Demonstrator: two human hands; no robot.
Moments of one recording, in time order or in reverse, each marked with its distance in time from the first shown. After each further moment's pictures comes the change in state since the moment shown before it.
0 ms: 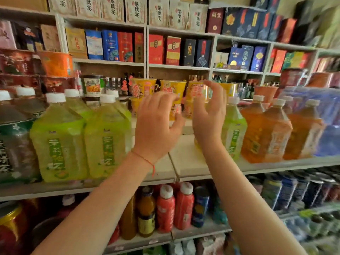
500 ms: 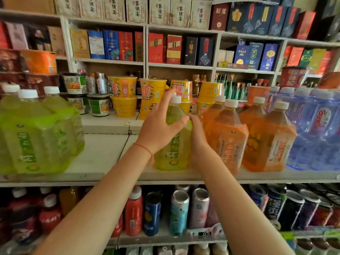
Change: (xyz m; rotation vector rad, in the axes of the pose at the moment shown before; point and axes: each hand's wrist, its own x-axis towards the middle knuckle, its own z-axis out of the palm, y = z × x) left_hand 0.030 0.095 0.158 -0.199 -0.275 -0.280; right_hand 0.057 0.154 -0.099 0.536 -0.501 0.994
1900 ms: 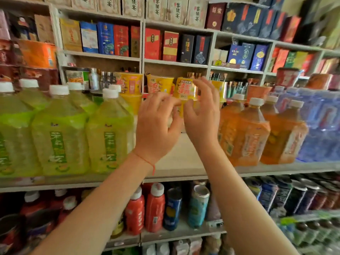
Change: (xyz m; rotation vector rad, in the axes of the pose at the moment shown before) left_hand -0.037 -0.038 -0.077 0.179 0.384 0.314; right_hand -0.046 -0.010 0.099 -0.730 0.415 -1.081
